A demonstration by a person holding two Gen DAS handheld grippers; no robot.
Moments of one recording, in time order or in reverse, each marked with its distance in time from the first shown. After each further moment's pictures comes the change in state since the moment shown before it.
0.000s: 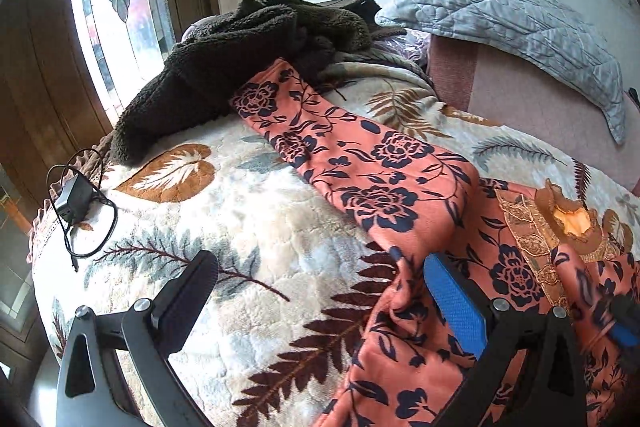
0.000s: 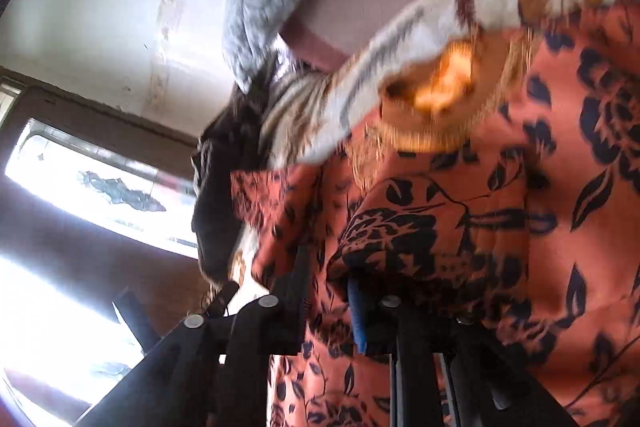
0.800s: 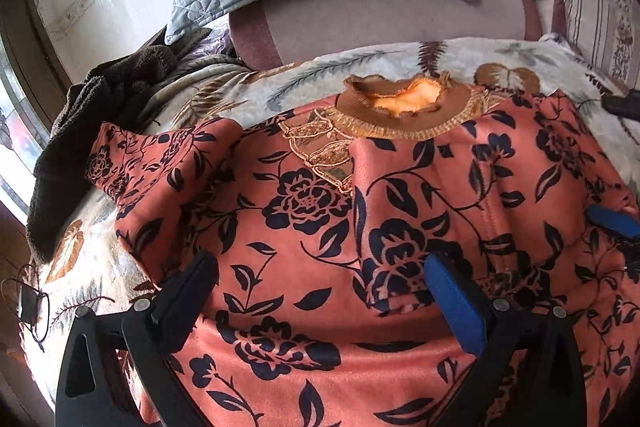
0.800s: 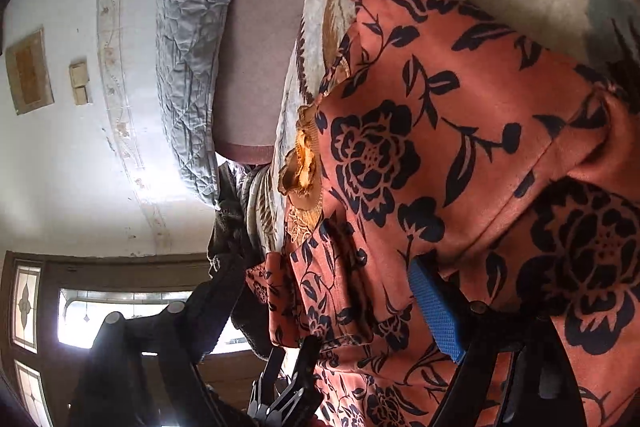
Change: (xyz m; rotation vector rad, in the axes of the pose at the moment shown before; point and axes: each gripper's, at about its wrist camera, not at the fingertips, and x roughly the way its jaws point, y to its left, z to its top) left arm -0.022 -0.182 -0.074 0.518 -0.004 -0.170; right arm -0.112 -0.117 -0.004 0.470 -0.243 0.093
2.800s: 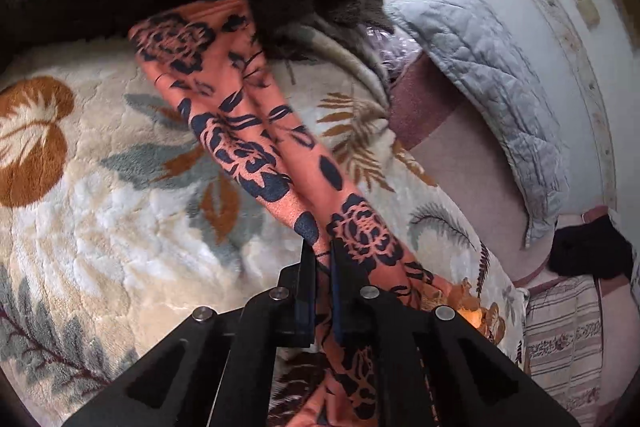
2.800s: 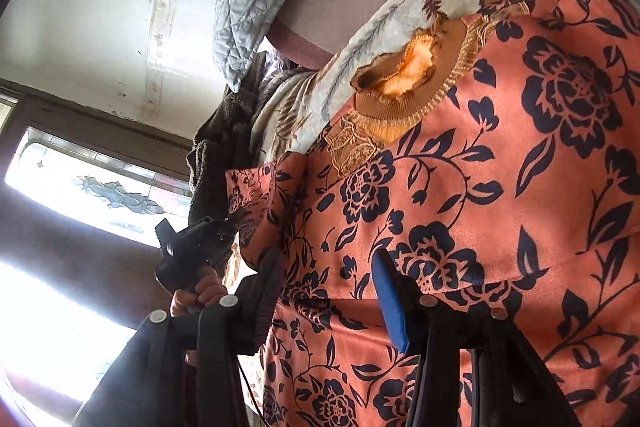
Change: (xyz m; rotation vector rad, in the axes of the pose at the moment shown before) left arm 0.097 0.272 0.034 -0.854 0.020 -0.428; right arm 0.069 0.066 -0.066 -0.468 0.165 -0.091
